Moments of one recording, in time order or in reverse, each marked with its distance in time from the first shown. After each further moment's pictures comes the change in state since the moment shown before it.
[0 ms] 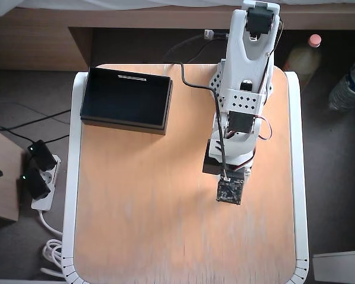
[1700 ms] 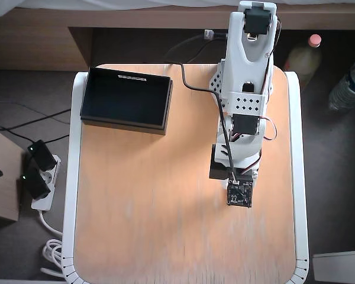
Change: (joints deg) arm -8.0 -2.2 -0.6 -3.3 0.5
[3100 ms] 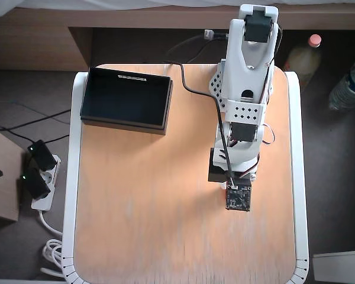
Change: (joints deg) arm 5.5 -6.0 0.0 -3.5 2.2
